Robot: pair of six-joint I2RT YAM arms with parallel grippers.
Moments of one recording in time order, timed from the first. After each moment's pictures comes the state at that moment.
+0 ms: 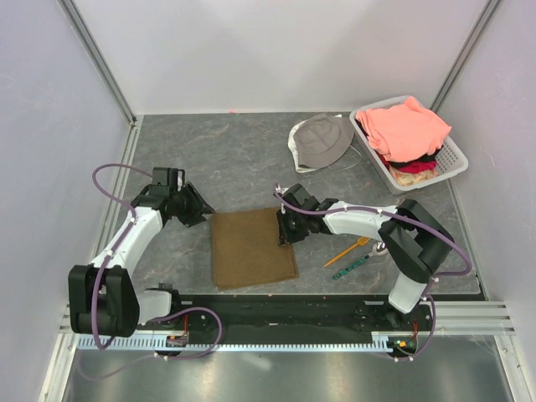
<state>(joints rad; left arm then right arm) -0.08 1.23 0.79 -0.54 0.22 -0.73 0.80 1.74 0.97 -0.23 -0.22 0.48</state>
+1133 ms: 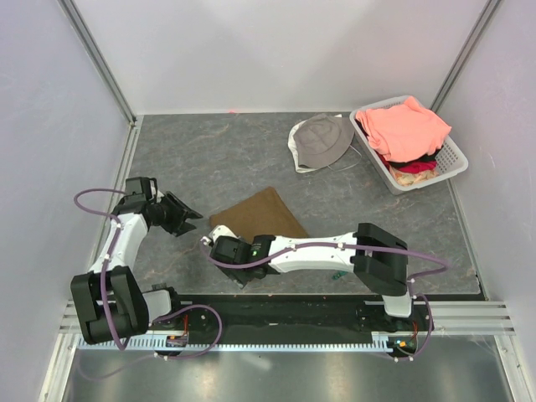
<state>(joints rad) 0.20 1.20 0.74 -0.62 0.44 -0.72 1.34 1.91 1.42 -0.61 0.26 0.41</state>
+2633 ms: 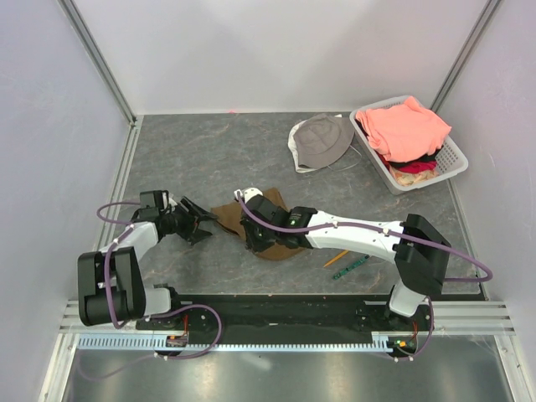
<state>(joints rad) 0.15 1.31 0.52 -0.23 0.65 -0.86 1.12 1.70 1.25 -0.40 0.07 0.55</state>
